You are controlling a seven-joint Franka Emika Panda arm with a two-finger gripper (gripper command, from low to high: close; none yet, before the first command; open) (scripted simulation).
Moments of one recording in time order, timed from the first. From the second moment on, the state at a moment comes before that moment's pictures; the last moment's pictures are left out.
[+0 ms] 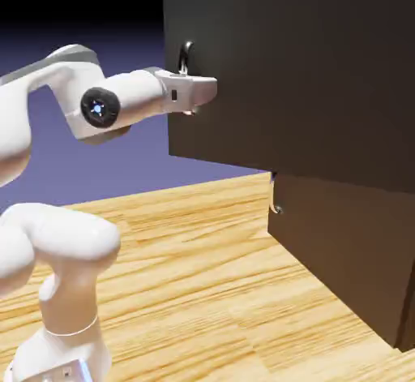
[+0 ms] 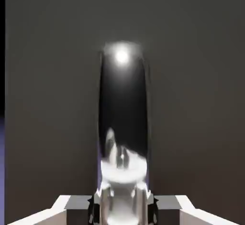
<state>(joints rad) 0.70 -1.43 -0.18 -2.96 0.95 3.05 -0.34</state>
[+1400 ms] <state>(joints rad) 0.68 -1.74 -1.00 -2.13 0.30 1.37 -0.21</state>
